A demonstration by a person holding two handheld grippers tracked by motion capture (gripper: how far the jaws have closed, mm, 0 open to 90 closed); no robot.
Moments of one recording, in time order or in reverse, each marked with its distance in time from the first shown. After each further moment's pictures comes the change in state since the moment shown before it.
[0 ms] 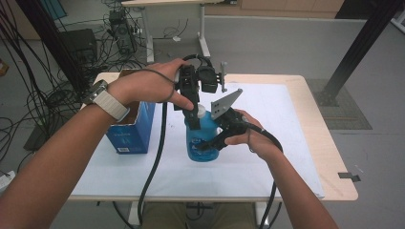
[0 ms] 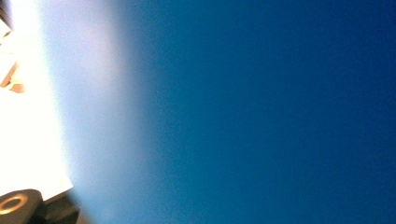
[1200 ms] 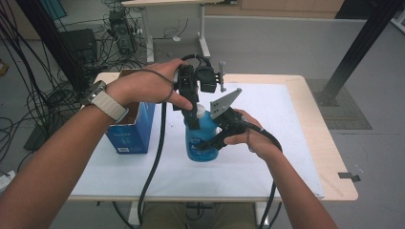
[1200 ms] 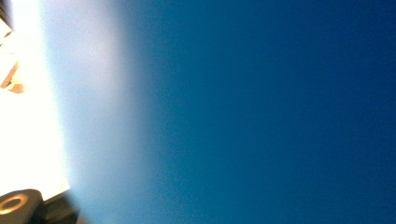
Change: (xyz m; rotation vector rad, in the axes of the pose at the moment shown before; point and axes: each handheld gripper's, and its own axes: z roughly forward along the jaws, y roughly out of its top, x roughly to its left) left arm -0.001 -0.002 0.000 -0.006 -0.001 -0.004; right arm -0.001 0.001 0.001 0.001 0.004 -0.002
